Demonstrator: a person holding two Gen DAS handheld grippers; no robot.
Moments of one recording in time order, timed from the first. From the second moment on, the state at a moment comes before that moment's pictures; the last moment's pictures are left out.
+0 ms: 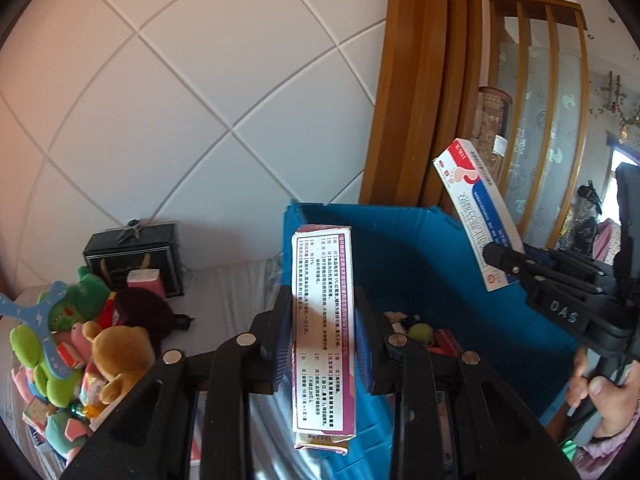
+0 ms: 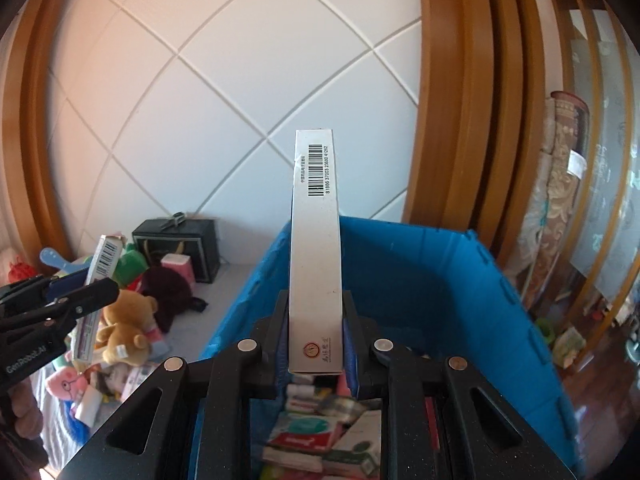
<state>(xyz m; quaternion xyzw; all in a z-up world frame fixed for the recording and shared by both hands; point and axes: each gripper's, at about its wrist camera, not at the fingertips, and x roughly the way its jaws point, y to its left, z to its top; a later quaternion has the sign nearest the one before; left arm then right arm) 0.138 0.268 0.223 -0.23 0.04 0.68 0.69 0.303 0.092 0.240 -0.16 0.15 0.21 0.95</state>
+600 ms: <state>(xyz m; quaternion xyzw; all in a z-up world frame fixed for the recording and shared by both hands) 0.292 0.495 0.136 -0.36 0.29 0.60 0.65 0.487 -0.001 0.181 -0.19 0.36 0.10 0.91</state>
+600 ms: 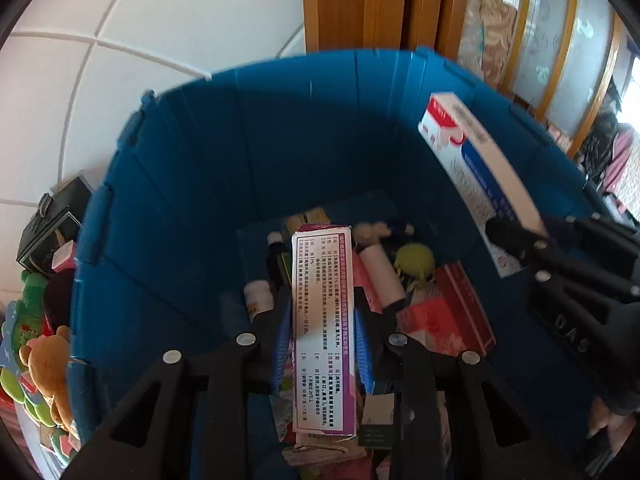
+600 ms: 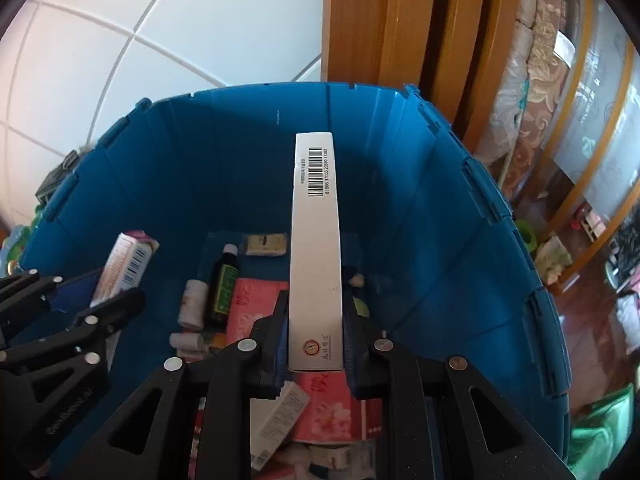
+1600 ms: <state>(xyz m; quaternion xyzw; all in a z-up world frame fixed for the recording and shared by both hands) 0.296 0.512 0.092 -0.44 0.38 0.56 0.59 0.511 -0.009 0.139 -0.21 0.46 0.06 0.86</state>
